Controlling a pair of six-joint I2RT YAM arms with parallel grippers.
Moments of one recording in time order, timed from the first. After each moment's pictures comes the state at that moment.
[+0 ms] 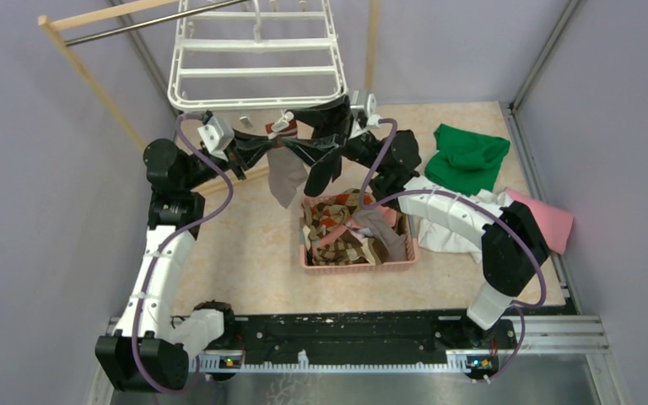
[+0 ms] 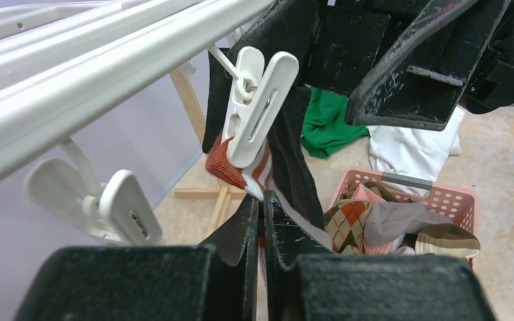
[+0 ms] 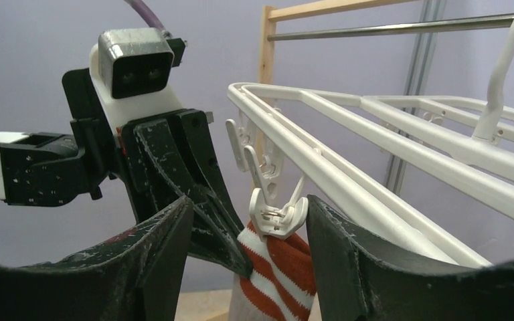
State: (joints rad) left arm -0.04 1.03 1.02 0.27 1.03 0.01; right arm 0.78 1.69 1.31 1.08 -0.55 0.28
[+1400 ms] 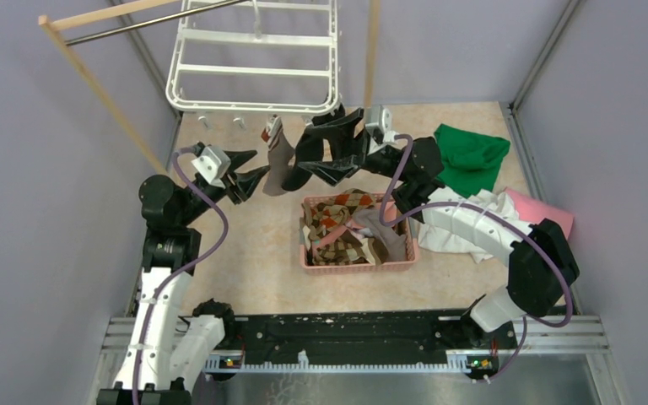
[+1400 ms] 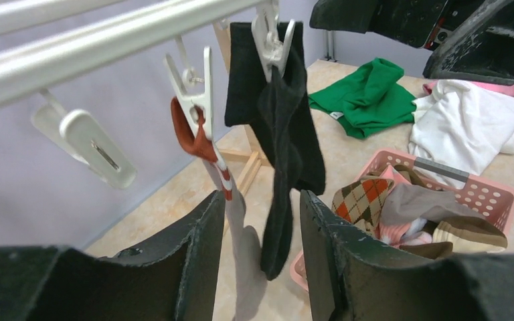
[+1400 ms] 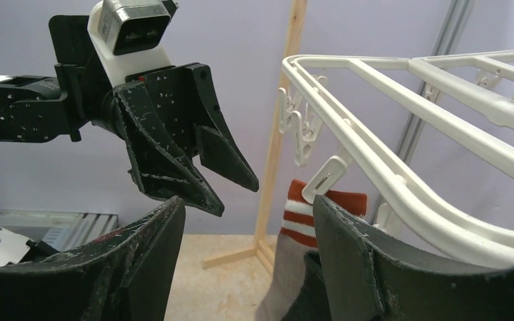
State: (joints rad) left arm -0.04 0.77 0.87 0.09 0.81 0.08; right arm 0.72 1.51 1.13 0.97 -0.69 0.20
